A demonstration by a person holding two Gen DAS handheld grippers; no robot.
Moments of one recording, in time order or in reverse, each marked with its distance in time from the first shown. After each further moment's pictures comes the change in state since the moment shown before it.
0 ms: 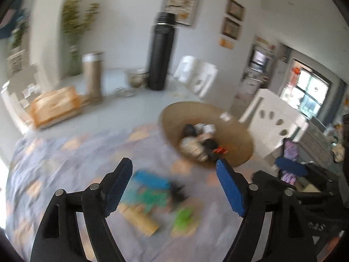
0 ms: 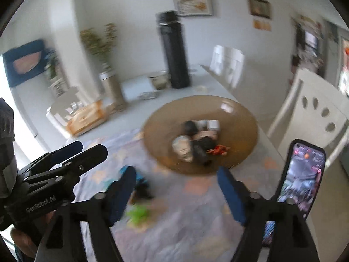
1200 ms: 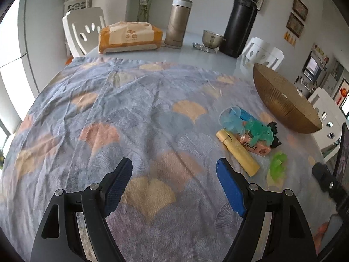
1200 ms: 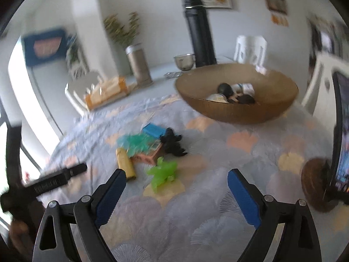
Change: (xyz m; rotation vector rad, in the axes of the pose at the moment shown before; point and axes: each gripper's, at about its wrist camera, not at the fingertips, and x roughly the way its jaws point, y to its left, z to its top) left arm 0.021 0.099 -0.104 -0.215 0.142 0.252; right arm 0.057 0.002 -0.093 0.126 -0.008 0.143
